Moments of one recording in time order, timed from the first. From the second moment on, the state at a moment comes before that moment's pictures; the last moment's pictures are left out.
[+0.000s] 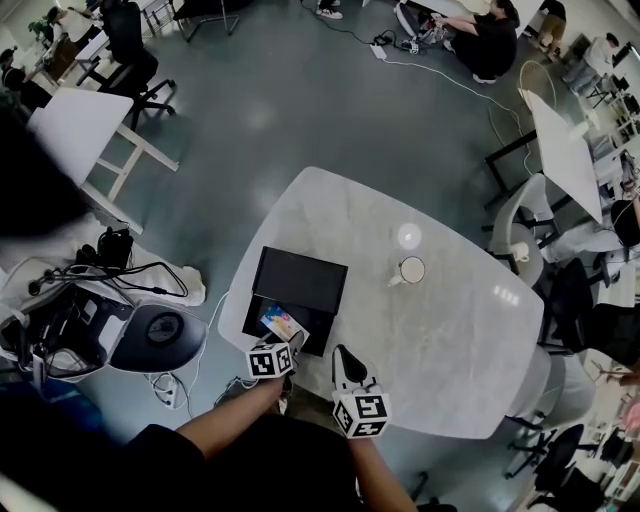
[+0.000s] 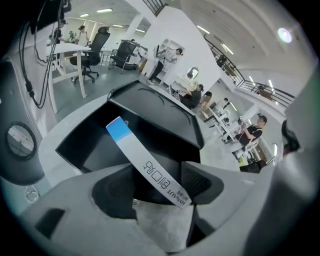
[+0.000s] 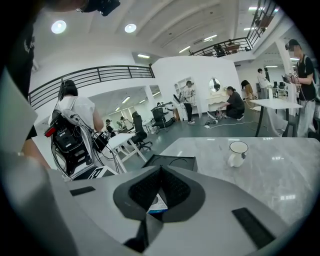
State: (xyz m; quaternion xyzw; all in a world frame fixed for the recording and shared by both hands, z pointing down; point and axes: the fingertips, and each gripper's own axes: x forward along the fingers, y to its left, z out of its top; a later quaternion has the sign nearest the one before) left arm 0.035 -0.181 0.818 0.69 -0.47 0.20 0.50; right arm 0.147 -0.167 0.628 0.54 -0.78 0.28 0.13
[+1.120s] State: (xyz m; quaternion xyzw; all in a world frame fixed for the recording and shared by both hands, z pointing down) left arm 0.071 -0.200 0.788 0.68 -0.45 0.11 0.56; right arm 0.152 -0.170 0.627 0.54 -0.78 0.30 0.12
